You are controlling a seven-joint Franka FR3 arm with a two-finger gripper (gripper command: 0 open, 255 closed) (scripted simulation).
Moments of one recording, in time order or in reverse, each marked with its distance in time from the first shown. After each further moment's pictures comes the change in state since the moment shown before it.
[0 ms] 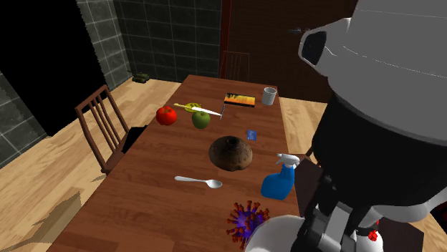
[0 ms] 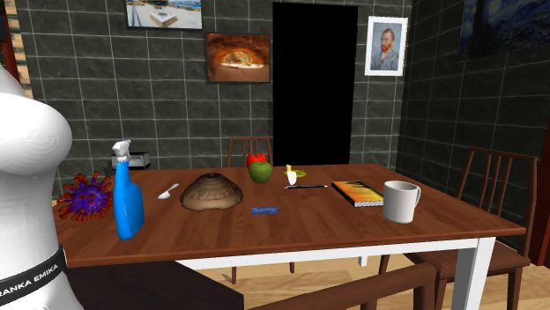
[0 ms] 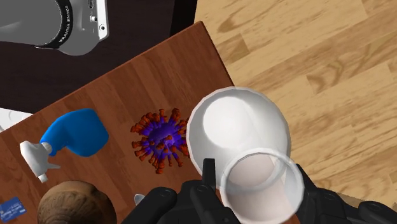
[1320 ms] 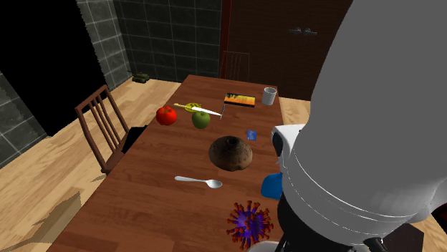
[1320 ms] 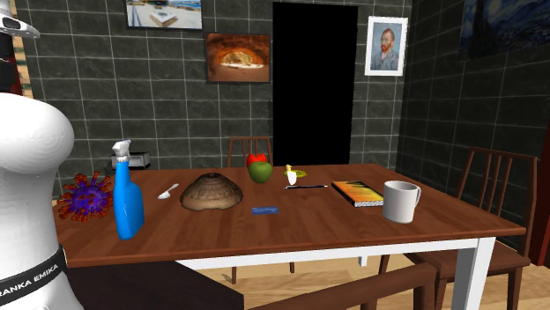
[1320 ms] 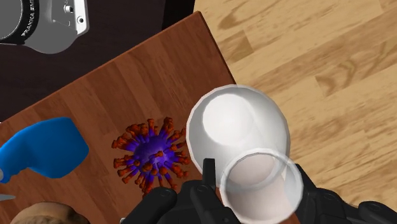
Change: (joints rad) arm 0.035 -0.073 0.055 -0.299 0.066 0.233 -0.049
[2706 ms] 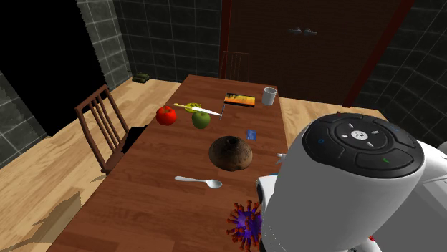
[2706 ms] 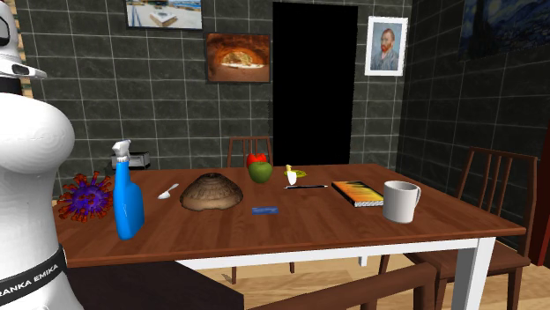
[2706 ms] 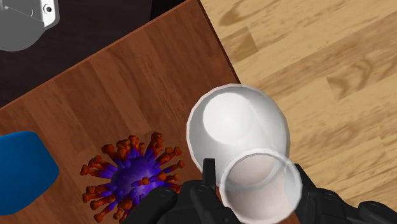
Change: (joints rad) arm 0.007 0.017 0.120 -0.232 0.078 0.259 -0.031
